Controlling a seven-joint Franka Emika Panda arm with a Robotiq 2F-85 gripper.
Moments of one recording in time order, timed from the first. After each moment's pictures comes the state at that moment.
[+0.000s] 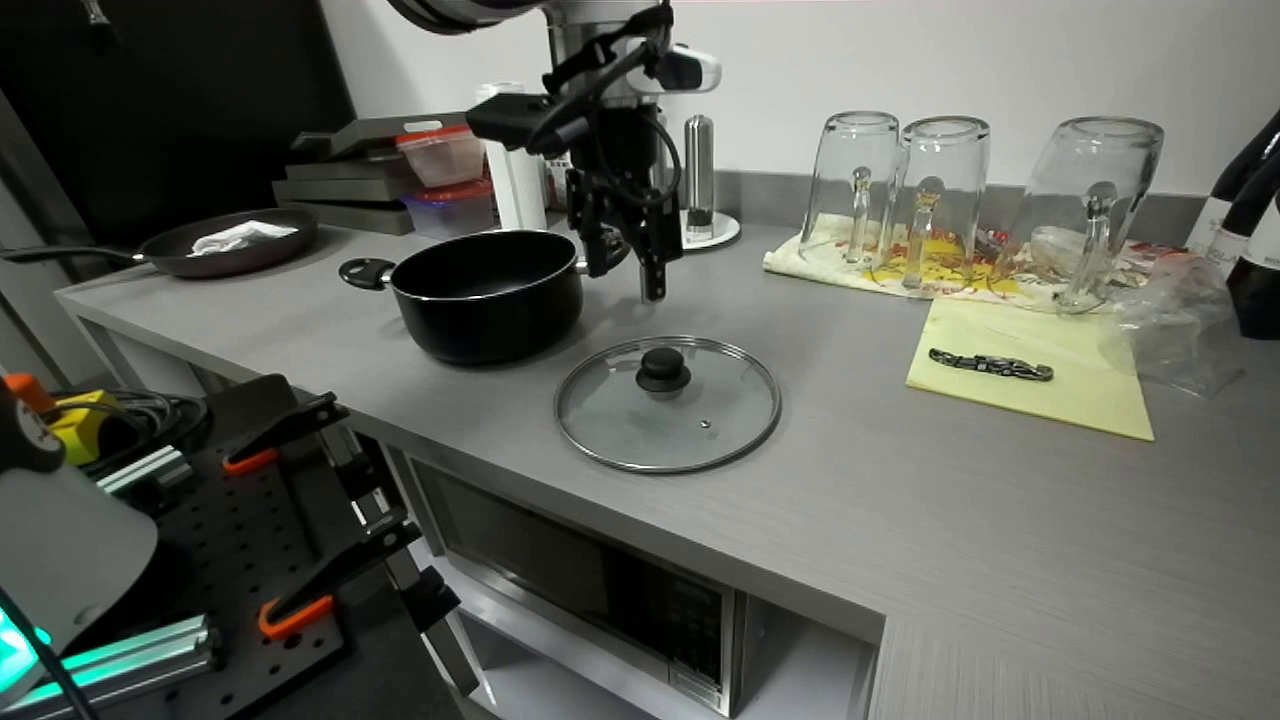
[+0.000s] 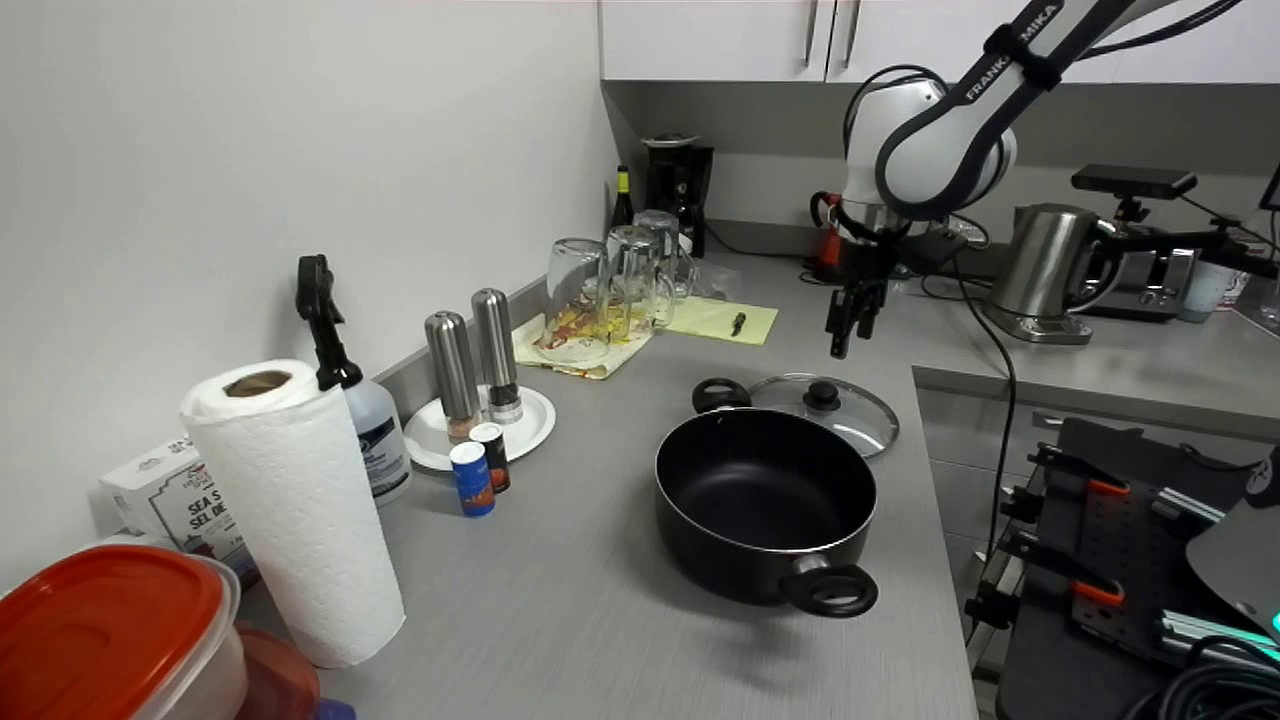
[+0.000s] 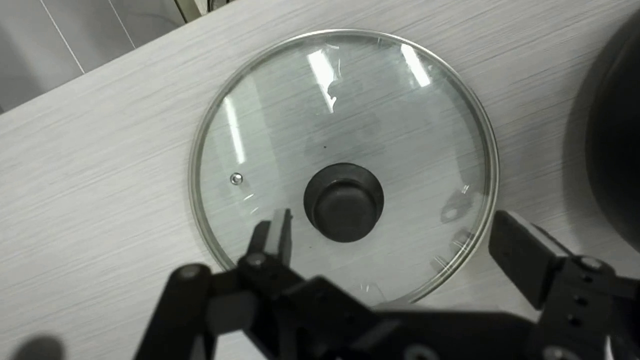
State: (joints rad) arm -0.06 0.11 -0.08 -2.46 -0.05 2.58 -0.06
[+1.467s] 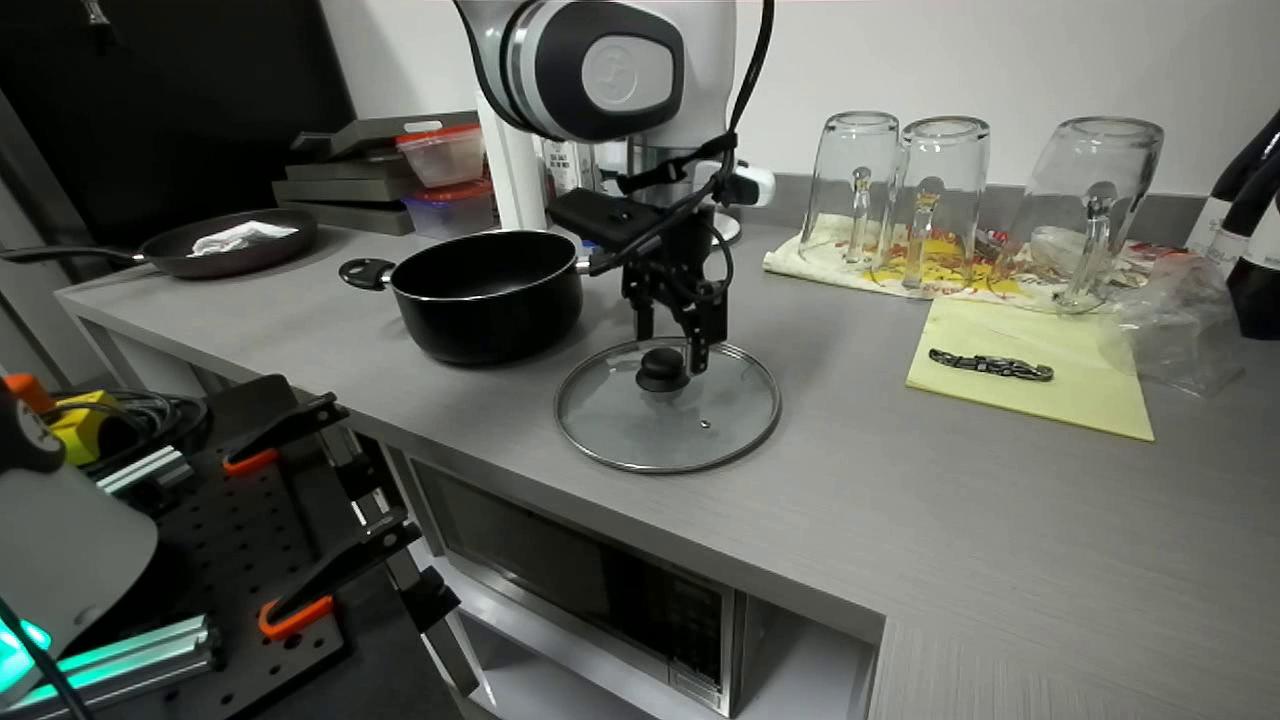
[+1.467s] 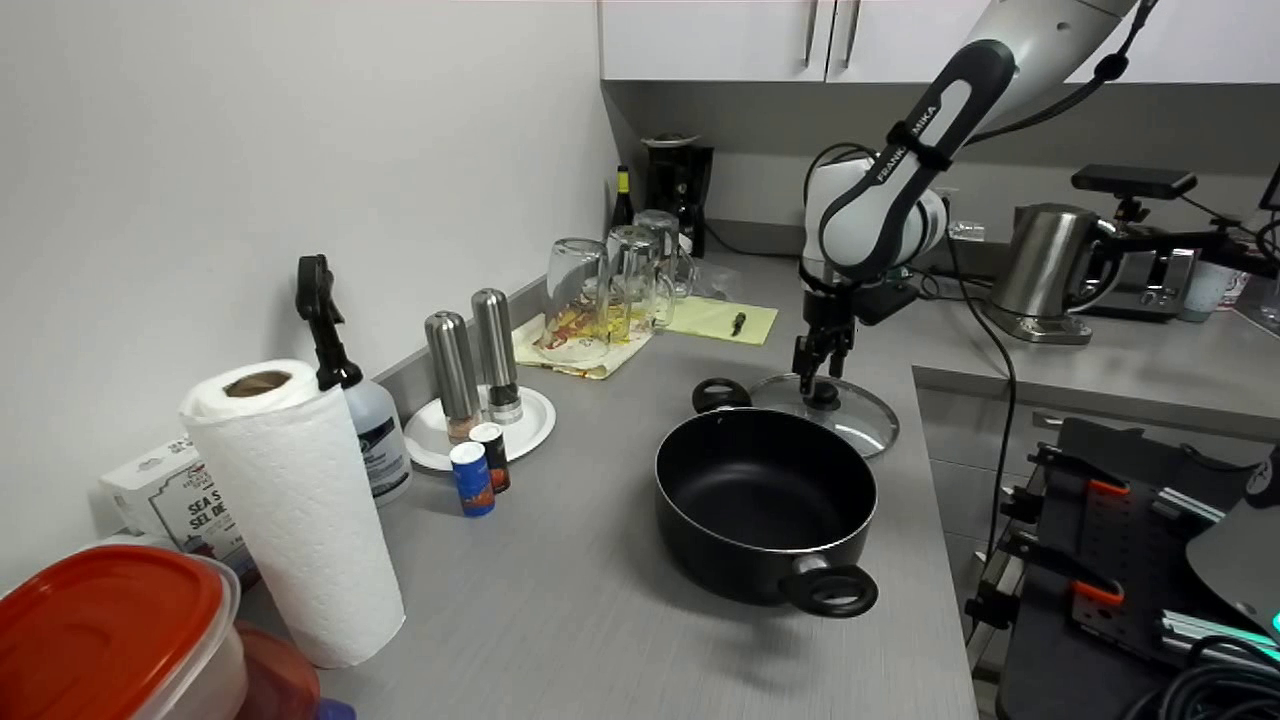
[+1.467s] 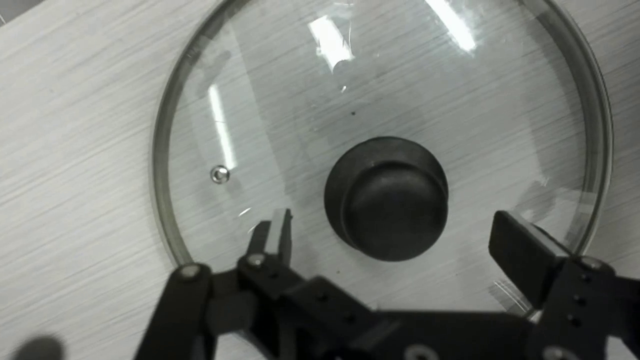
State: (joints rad) arm -0.13 0.44 -0.04 -2.25 0.00 2.63 -0.06
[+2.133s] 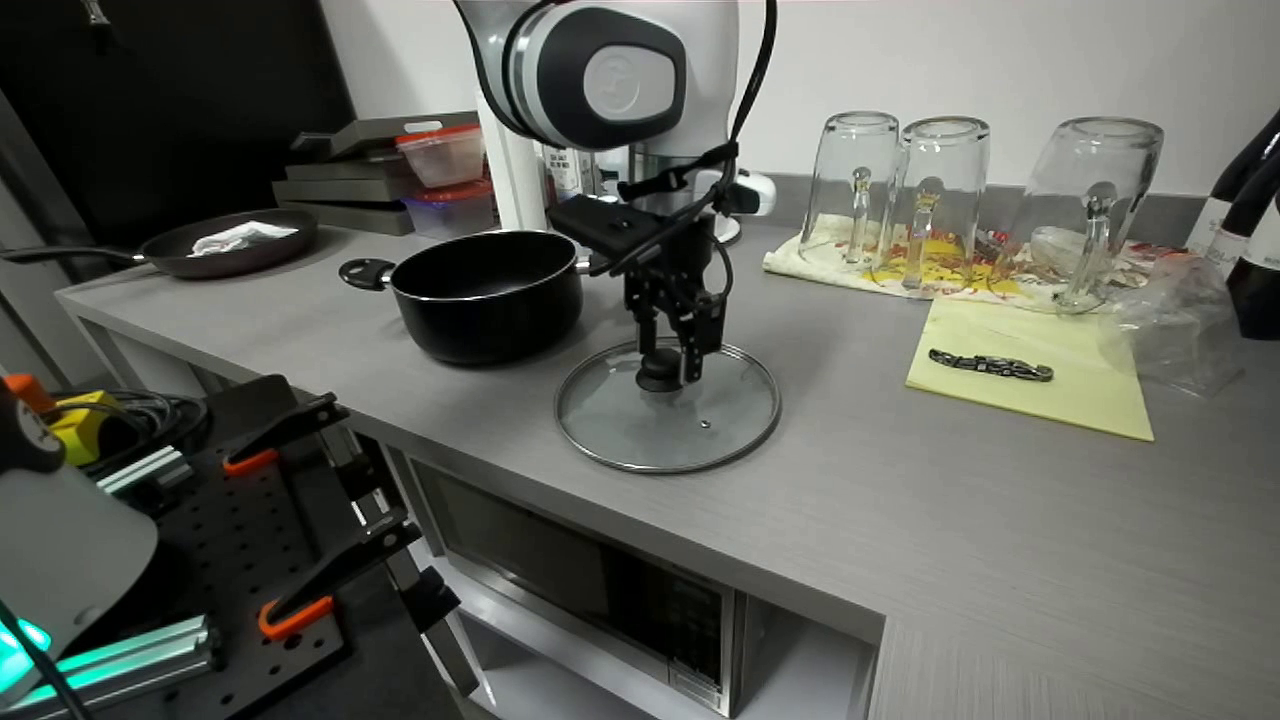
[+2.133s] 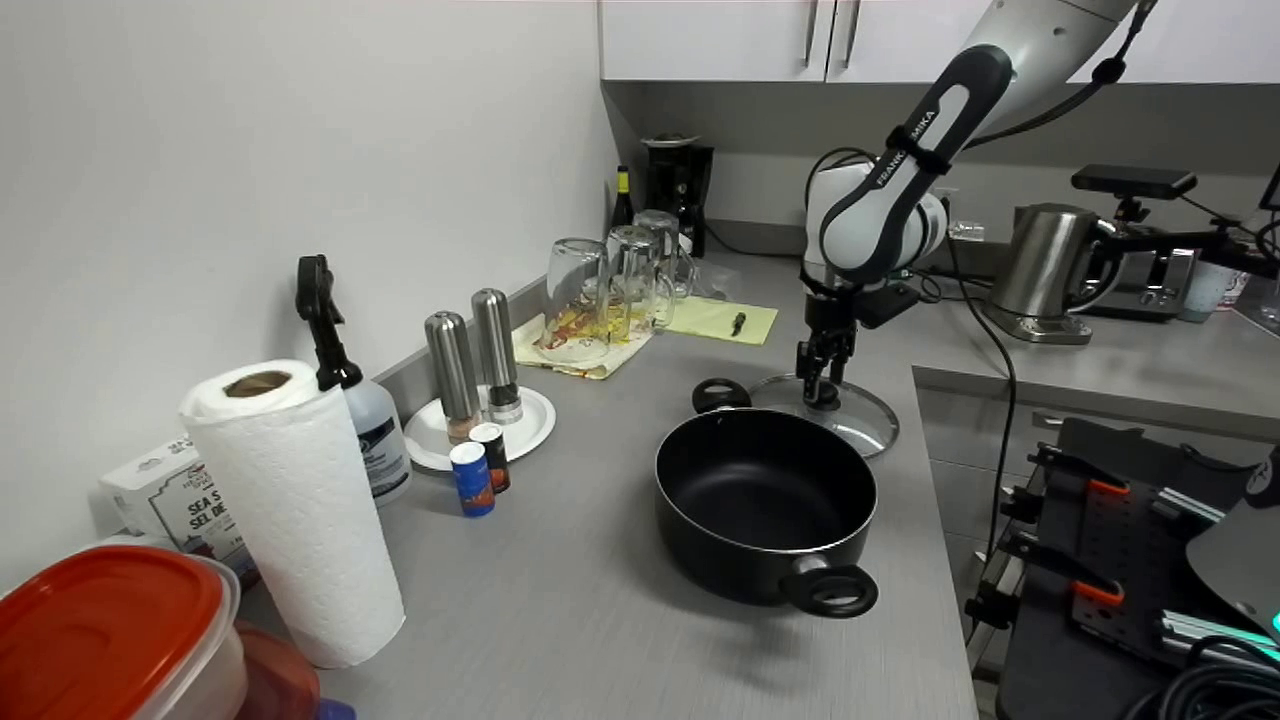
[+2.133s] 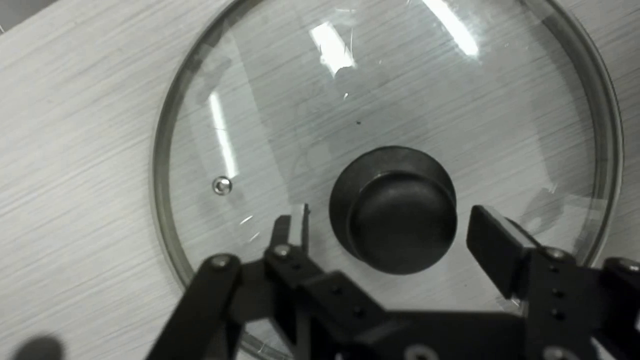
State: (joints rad) arm -0.14 0.45 -0.04 -2.25 0.00 2.63 -0.06
